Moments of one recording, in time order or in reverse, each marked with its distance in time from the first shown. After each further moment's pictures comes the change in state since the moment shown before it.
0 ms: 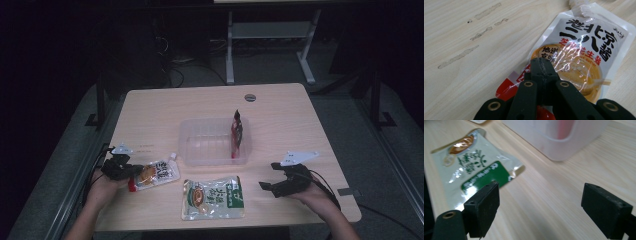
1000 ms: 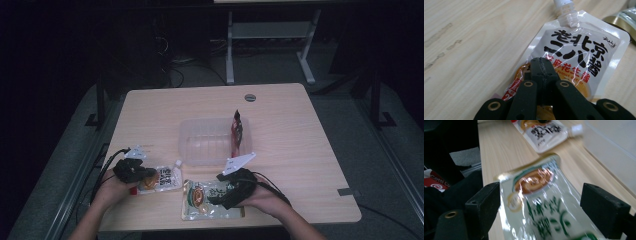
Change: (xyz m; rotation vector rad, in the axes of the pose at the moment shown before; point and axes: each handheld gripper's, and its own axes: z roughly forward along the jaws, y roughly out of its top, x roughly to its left) left arm -0.027 0.011 0.012 0.011 -0.129 0.158; right arm 0.092 0.066 0.087 0.067 0.298 -0.129
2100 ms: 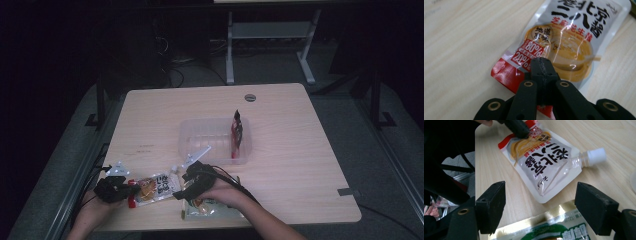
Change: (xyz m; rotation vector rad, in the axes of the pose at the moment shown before) left arm -0.023 -0.050 -0.038 0.040 0.068 -0.119; right arm 0.002 0.056 0.088 0.063 0.074 0.019
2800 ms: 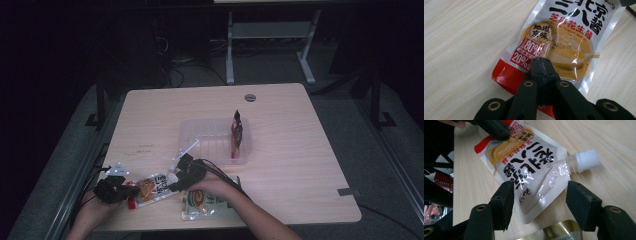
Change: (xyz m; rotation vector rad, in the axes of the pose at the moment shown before) left arm 0.003 0.000 0.001 0.030 -0.025 -0.021; right arm -0.021 0.021 0.031 0.081 -0.015 0.050
